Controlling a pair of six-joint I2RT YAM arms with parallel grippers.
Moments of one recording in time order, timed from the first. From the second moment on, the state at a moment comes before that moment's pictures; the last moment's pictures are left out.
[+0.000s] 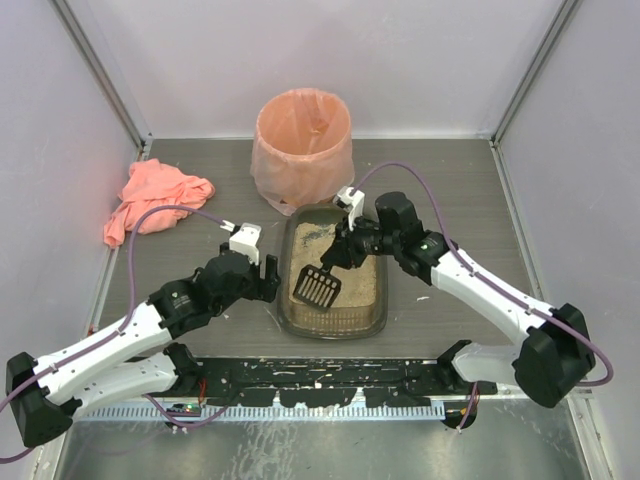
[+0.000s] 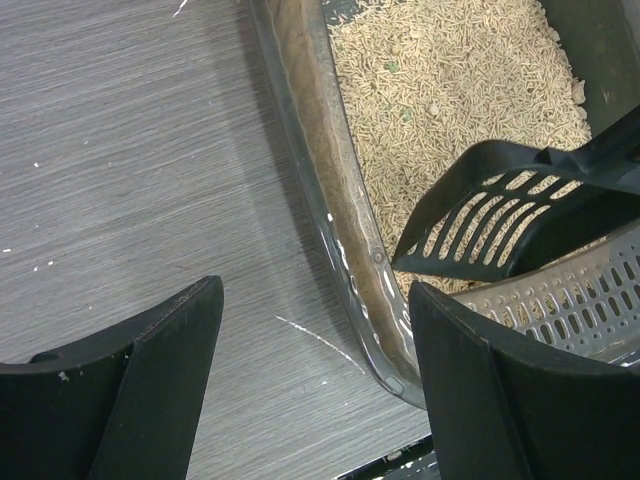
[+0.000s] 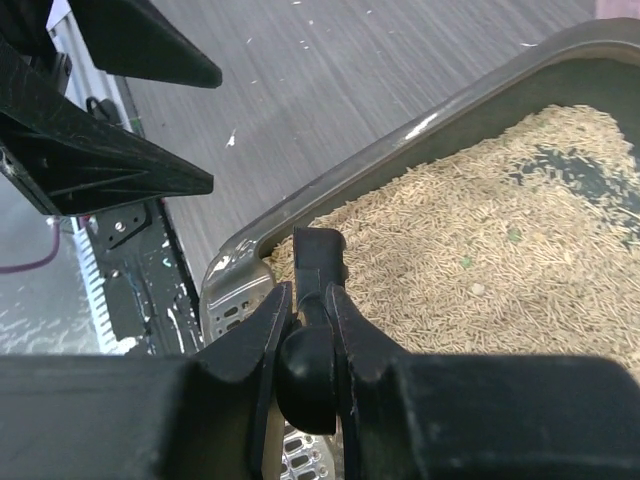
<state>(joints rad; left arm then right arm) -0.91 0.84 0.70 -0.46 -0.36 -0.44 0.62 1.21 0.90 -0.18 -0.56 0.12</state>
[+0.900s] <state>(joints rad) -0.91 0.85 0.69 -0.46 -0.36 -0.44 0.74 1.39 1.05 -0.29 -0.59 -0.07</state>
